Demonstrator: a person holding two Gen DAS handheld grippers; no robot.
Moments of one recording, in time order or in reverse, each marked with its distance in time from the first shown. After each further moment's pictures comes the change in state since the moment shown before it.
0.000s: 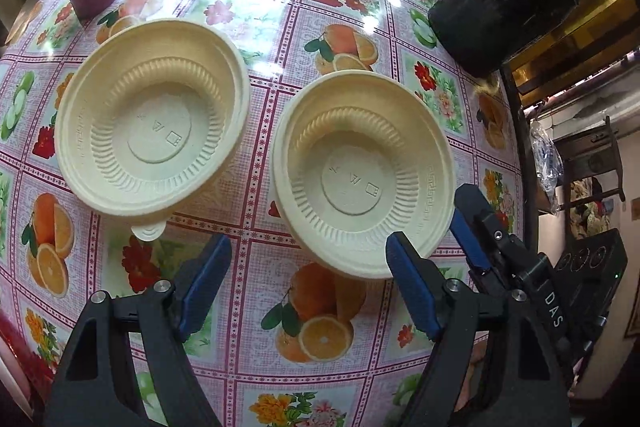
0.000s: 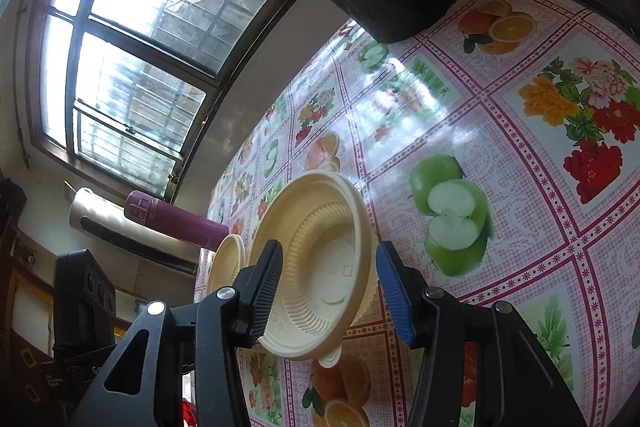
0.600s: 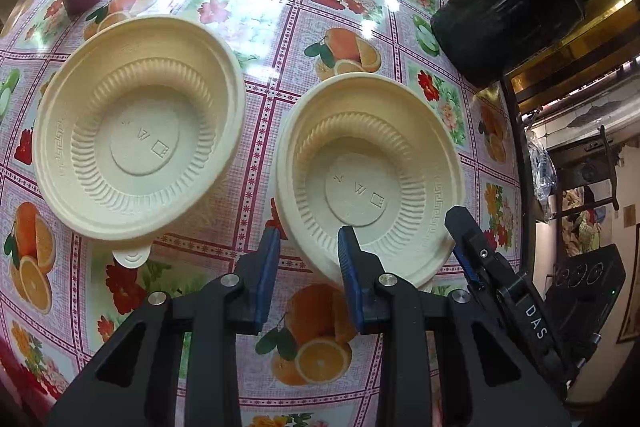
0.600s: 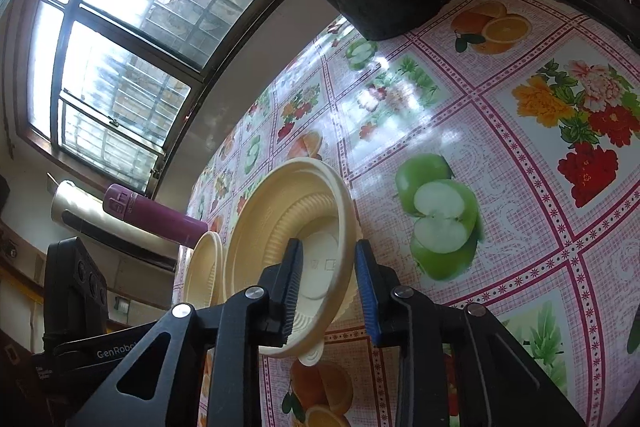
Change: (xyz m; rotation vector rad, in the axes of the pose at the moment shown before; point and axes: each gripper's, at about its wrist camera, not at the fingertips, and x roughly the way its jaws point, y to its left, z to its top) left arm 0.013 0.008 0.007 -0.015 -0.012 -0.022; right arm 0.008 0.002 -0.001 -0.025 -0.006 -0.079
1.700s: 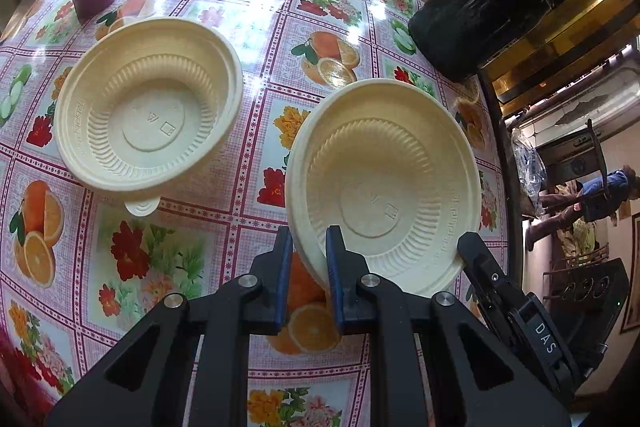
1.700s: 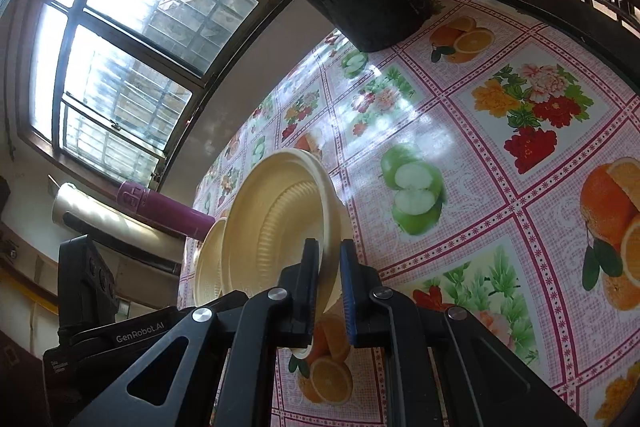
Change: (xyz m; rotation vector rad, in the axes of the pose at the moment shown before) left arm -0.029 -0.004 -0.030 0.036 -0.057 -0.033; right arm -0.053 0.002 -0.021 0.002 -0.024 0.003
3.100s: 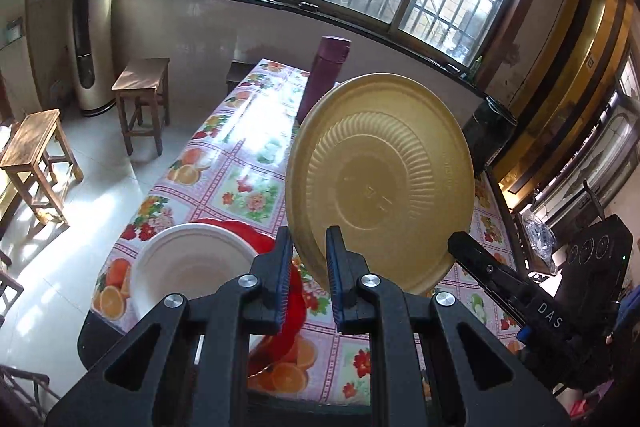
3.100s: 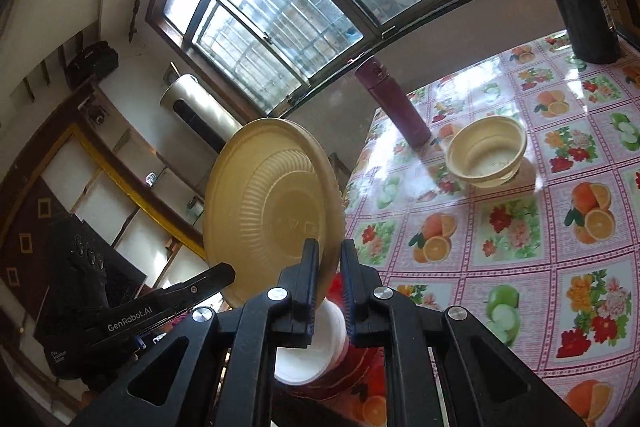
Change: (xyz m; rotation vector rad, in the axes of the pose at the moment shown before) left arm -0.284 0.217 -0.164 -0.069 -0.484 0.111; right arm -0.080 0.267 -0.221 -0.397 0.093 0.338
